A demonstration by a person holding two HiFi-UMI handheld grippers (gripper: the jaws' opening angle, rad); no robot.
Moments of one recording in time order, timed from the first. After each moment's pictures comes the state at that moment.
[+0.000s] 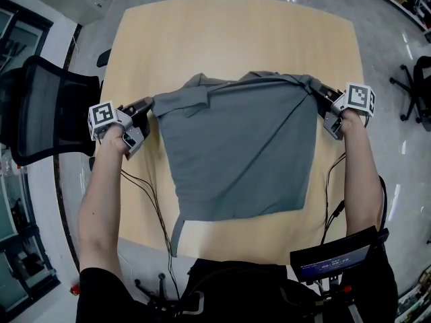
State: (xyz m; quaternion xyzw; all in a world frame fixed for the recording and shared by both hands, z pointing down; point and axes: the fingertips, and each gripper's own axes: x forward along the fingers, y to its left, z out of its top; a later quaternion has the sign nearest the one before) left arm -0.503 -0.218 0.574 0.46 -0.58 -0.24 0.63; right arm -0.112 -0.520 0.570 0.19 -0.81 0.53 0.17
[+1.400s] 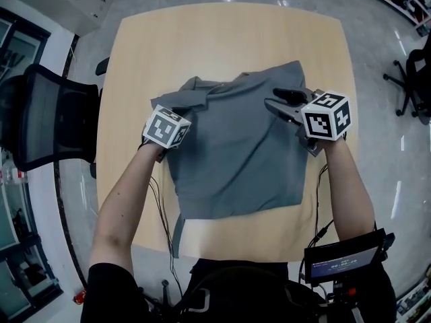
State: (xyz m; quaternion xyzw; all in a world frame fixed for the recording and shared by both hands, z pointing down) left arm -0.365 -0.266 0.602 0.69 -0.53 0.37 0.32; right arm -0.187 -0.381 0.492 0.02 -0.94 0.21 0.27
